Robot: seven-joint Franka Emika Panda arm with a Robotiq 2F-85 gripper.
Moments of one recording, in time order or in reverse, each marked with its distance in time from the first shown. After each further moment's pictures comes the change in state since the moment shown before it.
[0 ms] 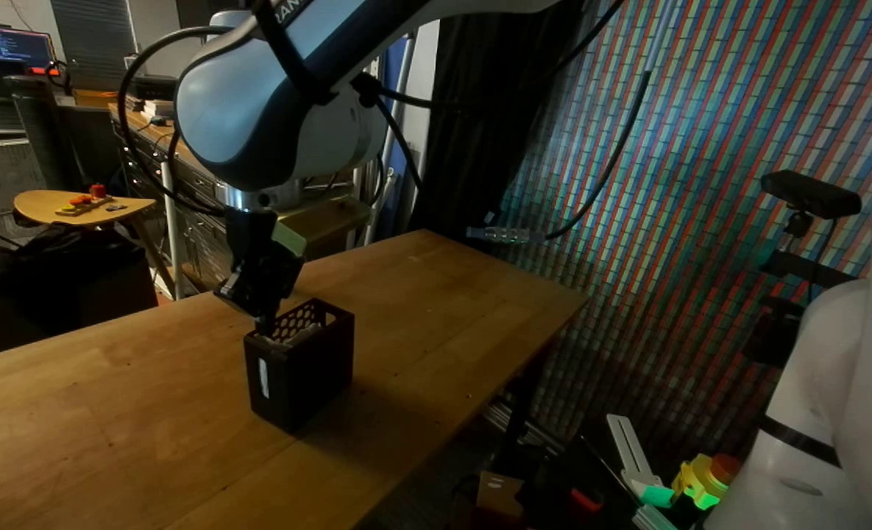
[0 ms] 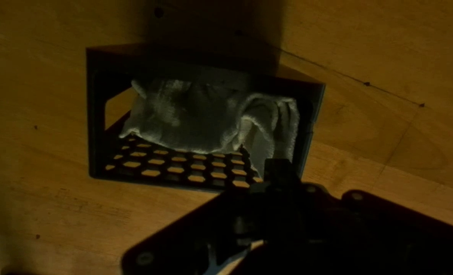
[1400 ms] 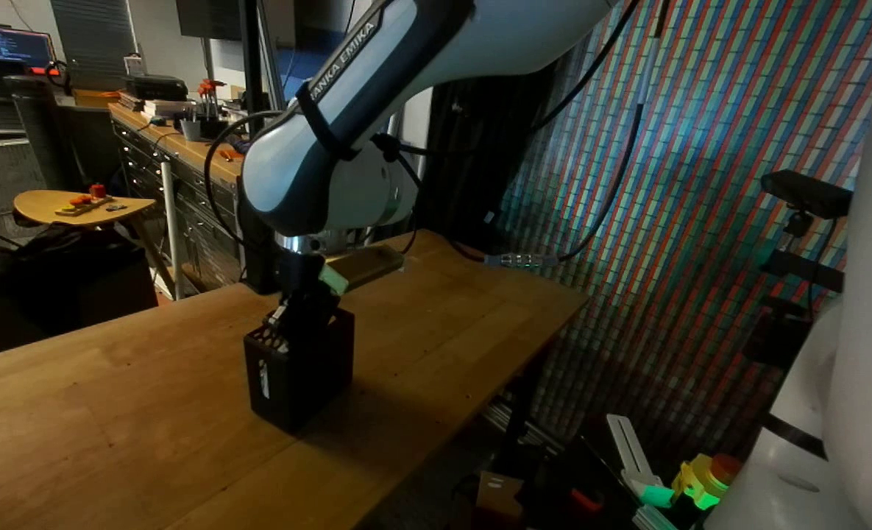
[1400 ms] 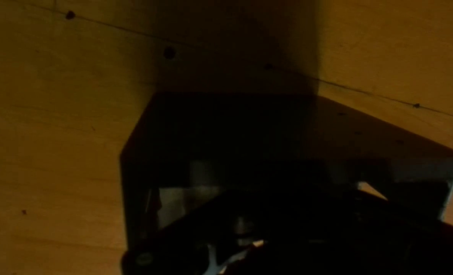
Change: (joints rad) arm -0.101 0.074 -0.003 -0.089 0.165 0.133 -0.134
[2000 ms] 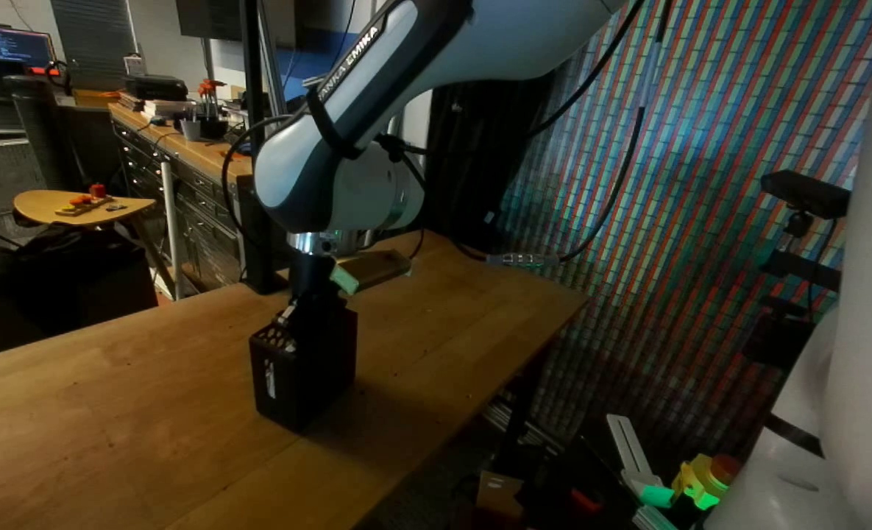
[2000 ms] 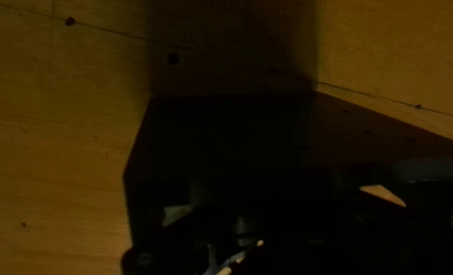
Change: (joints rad) arm -0.026 0.005 0.002 -0.009 0.063 0.006 -0.065
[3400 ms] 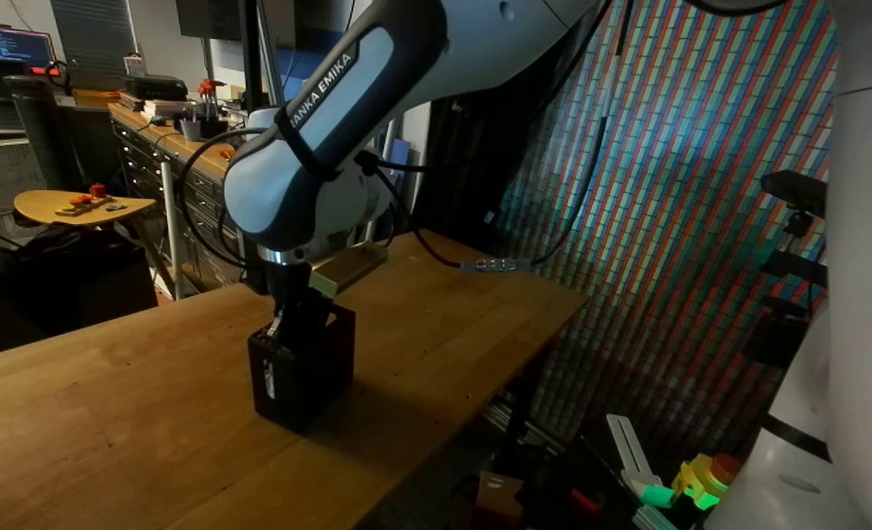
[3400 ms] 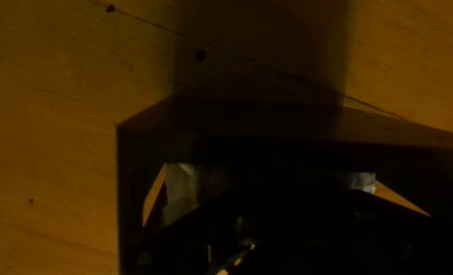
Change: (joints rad) arm 0.056 0.086 -0.015 0.125 -0.244 -0.127 0.129
